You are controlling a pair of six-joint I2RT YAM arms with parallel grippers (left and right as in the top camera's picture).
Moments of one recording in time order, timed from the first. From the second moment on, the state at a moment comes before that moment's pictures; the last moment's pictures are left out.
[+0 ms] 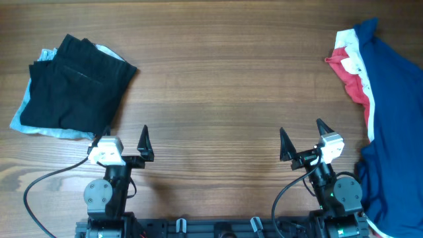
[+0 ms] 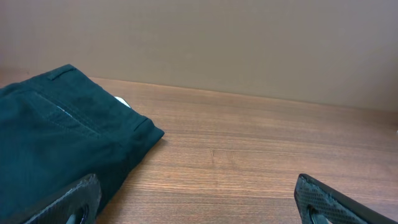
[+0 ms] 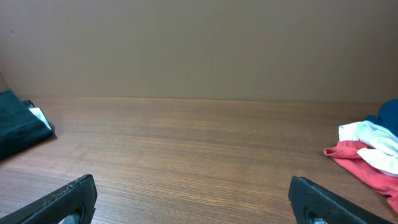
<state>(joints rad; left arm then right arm) 0.00 0.01 0.01 -0.07 0.06 -0.16 0.16 0.02 0.01 -0.02 -0.10 0.07</state>
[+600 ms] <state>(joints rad) 0.00 0.01 0.01 -0.07 0.06 -0.16 0.16 0.02 0.01 -0.02 -0.10 0.11</state>
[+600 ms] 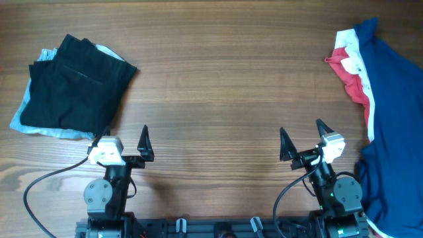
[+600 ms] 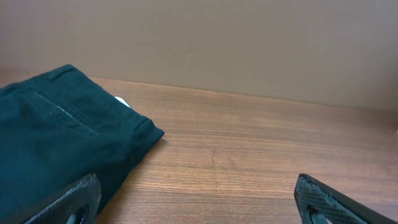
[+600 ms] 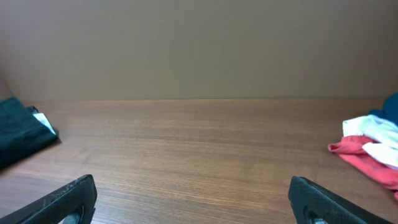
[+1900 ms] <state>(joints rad) 0.00 0.74 0.73 -0.72 0.19 -0.28 -0.32 1.19 0.72 -0.70 0.38 0.51</state>
